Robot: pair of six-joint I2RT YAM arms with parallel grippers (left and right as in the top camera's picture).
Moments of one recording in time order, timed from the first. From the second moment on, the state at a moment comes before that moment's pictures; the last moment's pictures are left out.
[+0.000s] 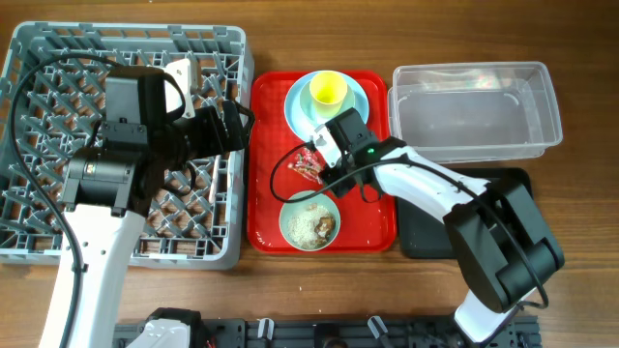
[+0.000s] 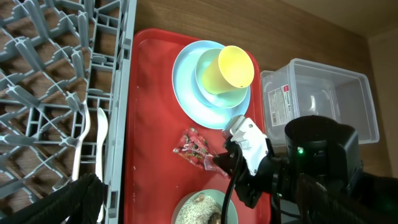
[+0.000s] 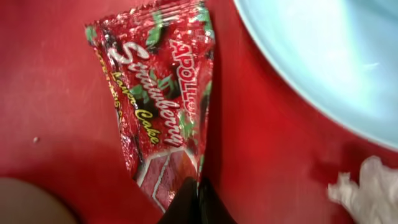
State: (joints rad) left arm -0.13 1.23 1.30 -0.91 0.31 -0.37; right arm 0.57 1.86 1.06 -0.42 -0.15 -0.13
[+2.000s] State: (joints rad) left arm -0.13 1.23 1.30 -0.91 0.31 -0.37; right arm 0.57 1.74 1.10 -0.57 0.16 -0.07
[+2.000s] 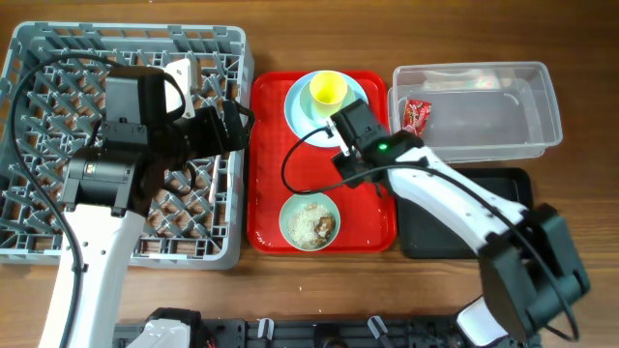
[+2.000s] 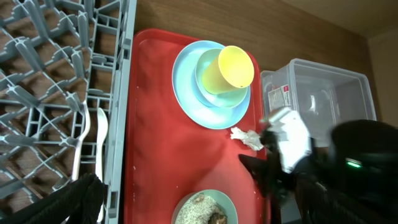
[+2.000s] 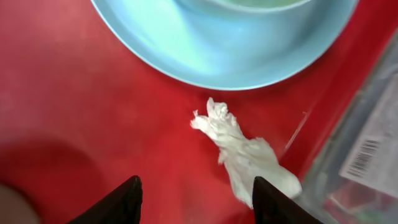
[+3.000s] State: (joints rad) left arm -0.13 1.23 1.30 -0.91 0.31 -0.37; right arm 0.52 1.78 1.10 -0.50 0.24 -0.12
